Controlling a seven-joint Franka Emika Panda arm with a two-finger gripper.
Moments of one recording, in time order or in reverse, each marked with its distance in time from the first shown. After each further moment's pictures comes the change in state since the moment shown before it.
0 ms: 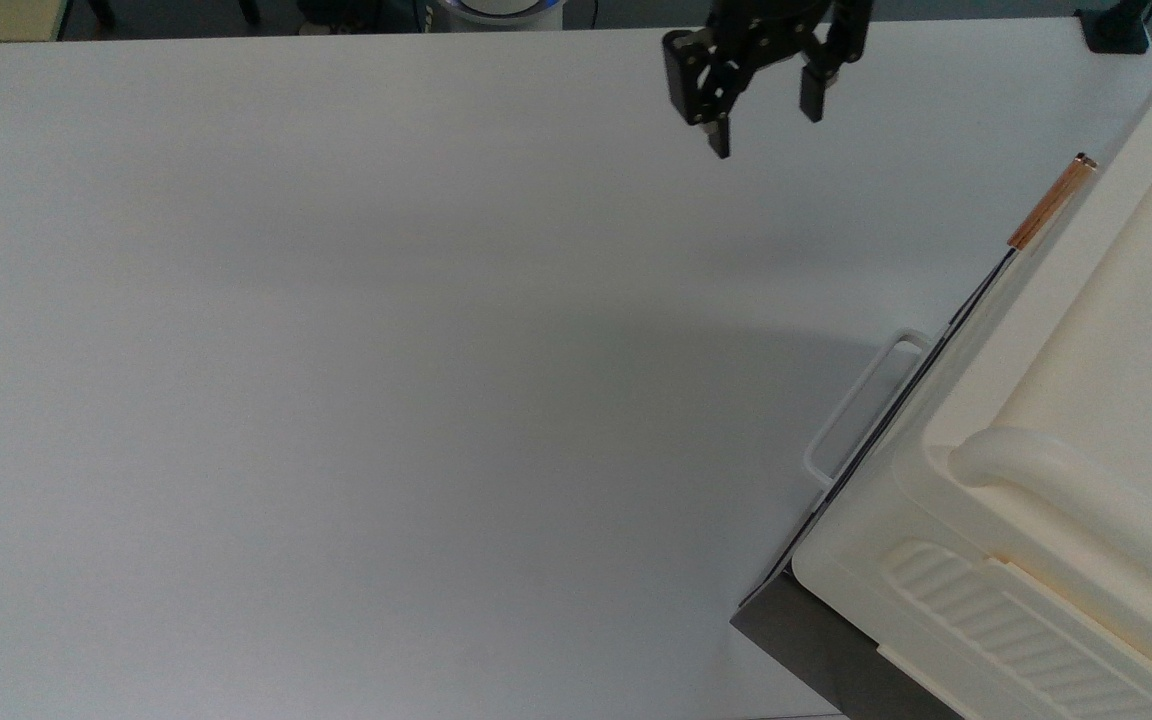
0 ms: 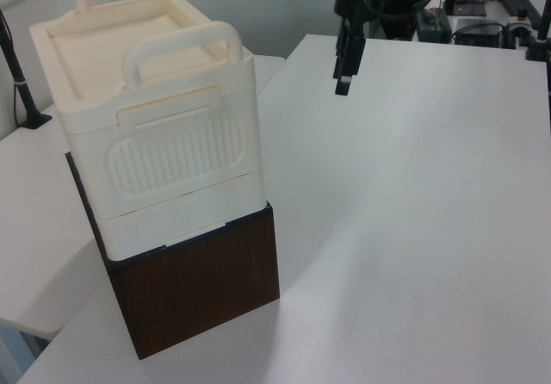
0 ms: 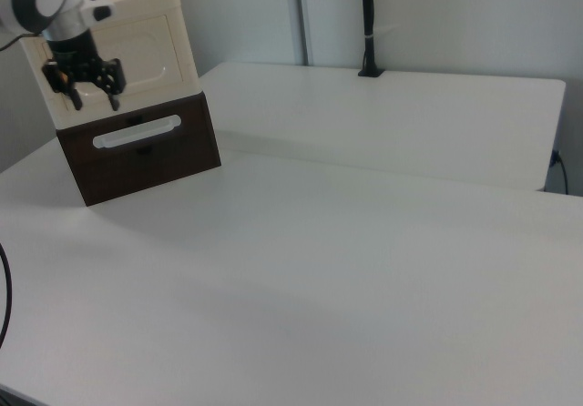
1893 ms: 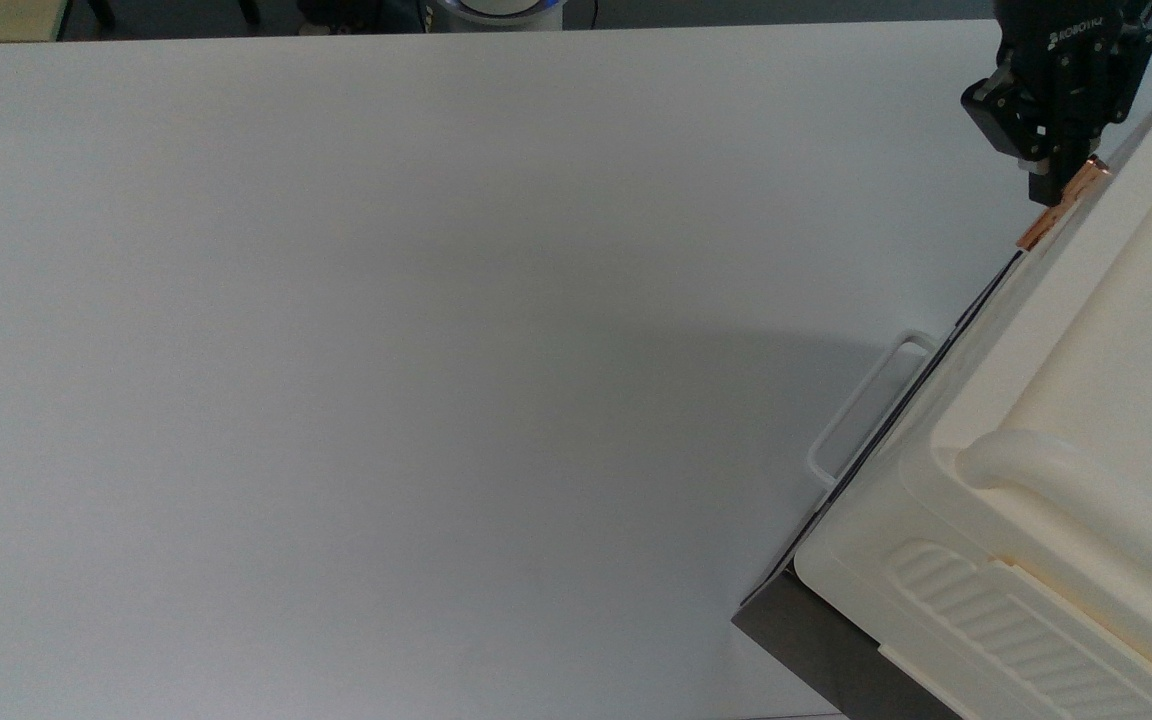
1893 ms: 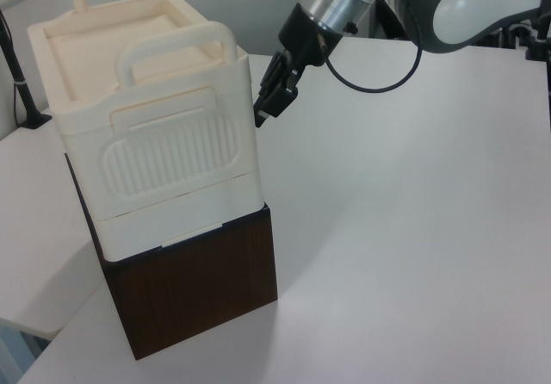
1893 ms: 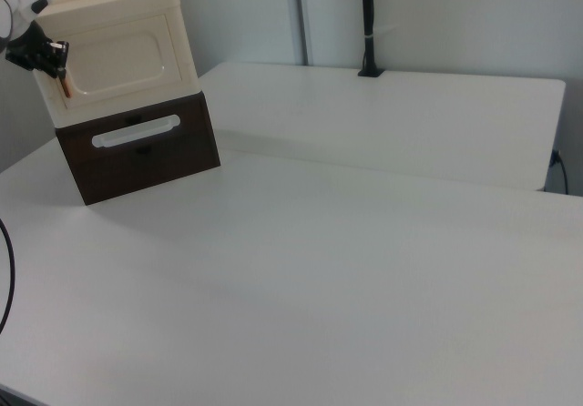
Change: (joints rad) arm 0.240 0.191 -0.051 0.147 -0.098 0.440 0.191
